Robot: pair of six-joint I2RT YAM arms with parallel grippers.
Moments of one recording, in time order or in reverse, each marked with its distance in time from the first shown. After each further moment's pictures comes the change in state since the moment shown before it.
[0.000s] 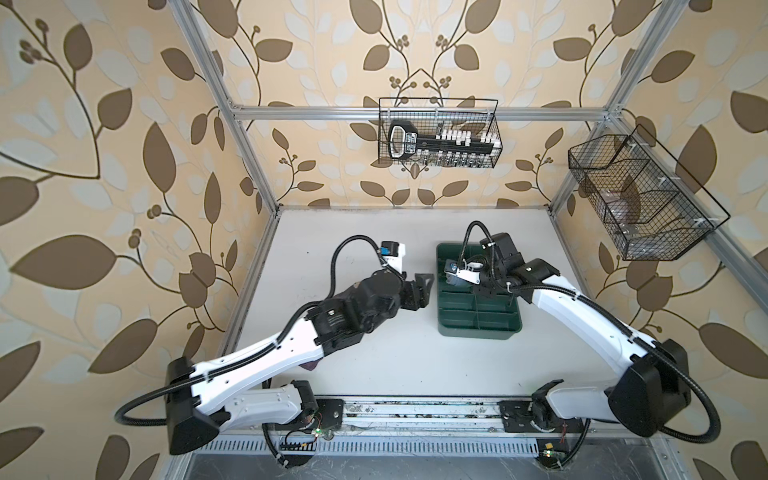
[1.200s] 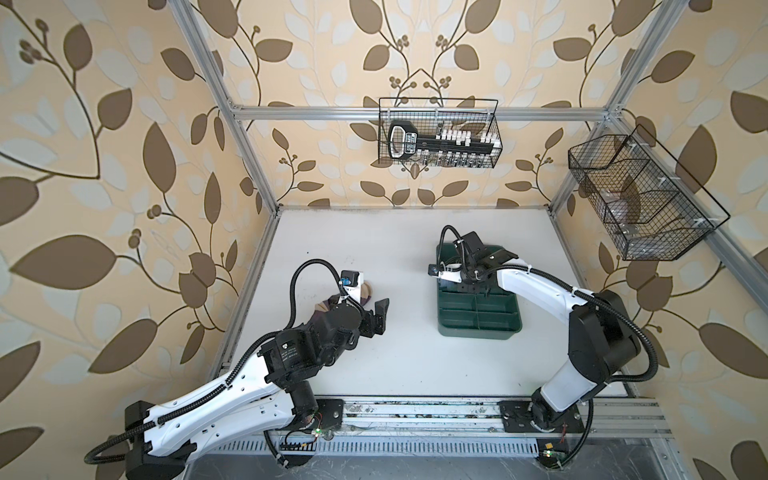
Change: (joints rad) left arm 0.001 -0.291 -0.223 -0.231 -0.161 0.096; right arm 0.027 0.274 0.059 0.061 0.096 -0.042
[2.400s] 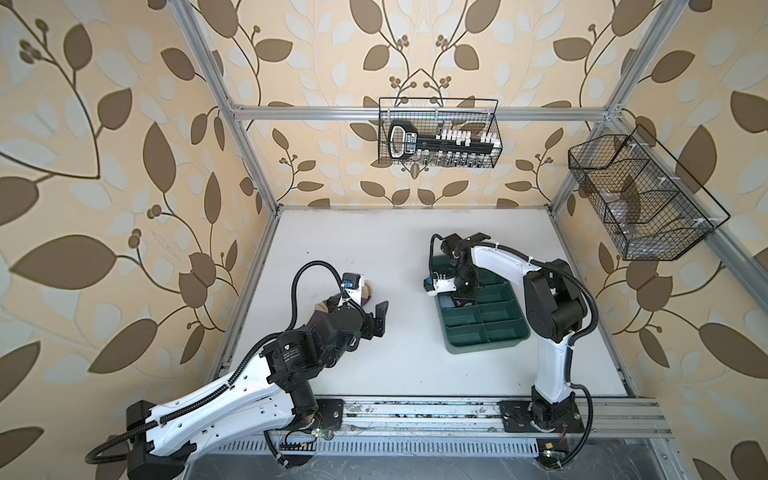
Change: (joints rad) left arm 0.000 0.000 -0.030 0.000 -0.019 0.031; right arm -0.027 0.352 0.317 -0.510 -0.219 -0.029
